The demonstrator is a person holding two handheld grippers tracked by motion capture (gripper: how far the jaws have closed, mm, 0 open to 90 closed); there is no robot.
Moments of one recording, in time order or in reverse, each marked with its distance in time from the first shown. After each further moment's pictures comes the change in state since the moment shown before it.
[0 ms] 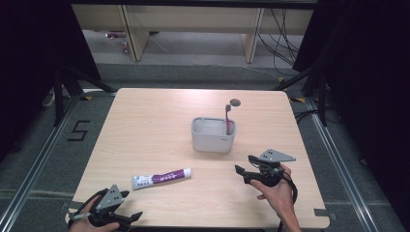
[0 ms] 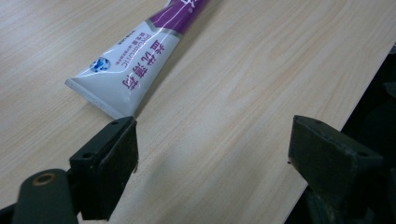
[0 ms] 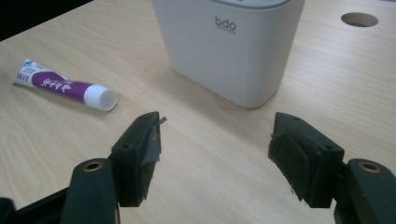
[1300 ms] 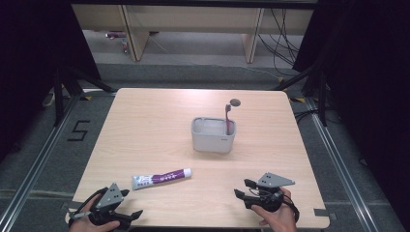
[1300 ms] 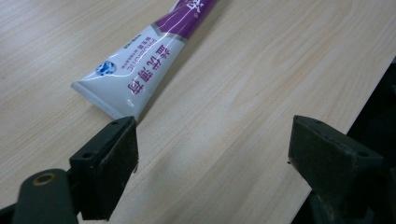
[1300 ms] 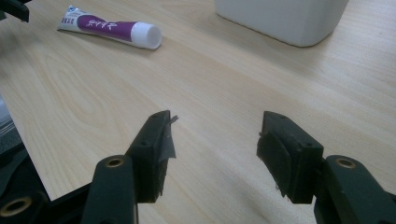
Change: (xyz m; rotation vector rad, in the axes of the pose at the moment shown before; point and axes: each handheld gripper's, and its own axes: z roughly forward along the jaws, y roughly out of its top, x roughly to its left) left arm 0.002 0.003 0.000 -0.008 0.006 -0.013; right arm 0.028 -0.047 -0.018 0.076 0.077 -0.018
